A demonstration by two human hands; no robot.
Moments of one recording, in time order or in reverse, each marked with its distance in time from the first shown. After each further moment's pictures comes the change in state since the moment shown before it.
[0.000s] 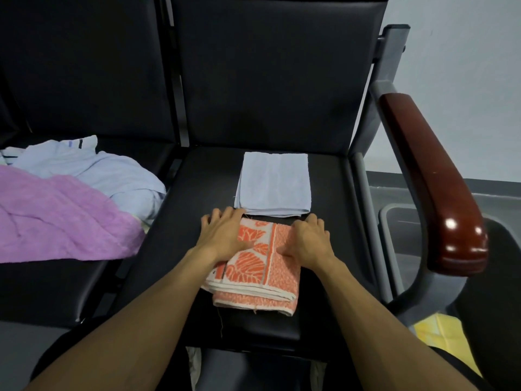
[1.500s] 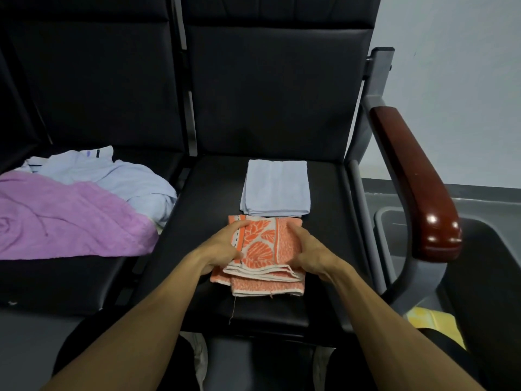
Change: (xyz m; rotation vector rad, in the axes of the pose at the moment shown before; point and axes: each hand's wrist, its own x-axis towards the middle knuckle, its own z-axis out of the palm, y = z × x) left_hand -0.048 -0.008 -0.017 -0.844 -0.273 -0.183; right_hand -0.045 0.000 -0.019 0.640 -0.338 0.018
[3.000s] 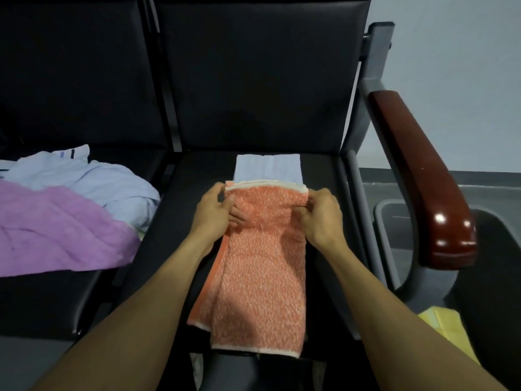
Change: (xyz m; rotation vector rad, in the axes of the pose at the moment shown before) left_hand 0.024 0.053 -0.001 -0.215 0.348 0.291; right_hand 0.037 -0.014 -0.038 -0.197 0.667 -0.223
